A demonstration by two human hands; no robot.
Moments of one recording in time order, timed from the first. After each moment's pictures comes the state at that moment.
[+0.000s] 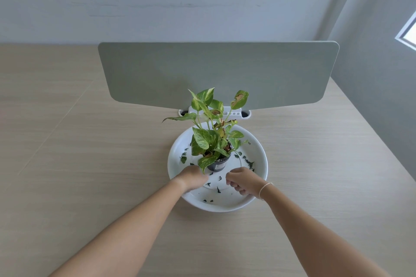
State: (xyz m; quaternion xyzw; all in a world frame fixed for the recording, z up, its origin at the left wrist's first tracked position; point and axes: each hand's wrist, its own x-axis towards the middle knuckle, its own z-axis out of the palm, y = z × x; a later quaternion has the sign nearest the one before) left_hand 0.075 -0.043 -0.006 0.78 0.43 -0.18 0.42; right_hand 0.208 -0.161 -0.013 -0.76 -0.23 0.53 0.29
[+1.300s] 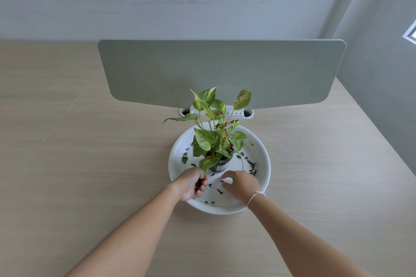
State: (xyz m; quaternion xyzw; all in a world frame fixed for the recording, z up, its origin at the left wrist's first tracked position) left_hand 0.071 -0.040 -0.025 0.45 0.52 -0.07 0.72; right_hand 0.192 -0.155 -0.040 -0.86 -0.44 0.23 0.11
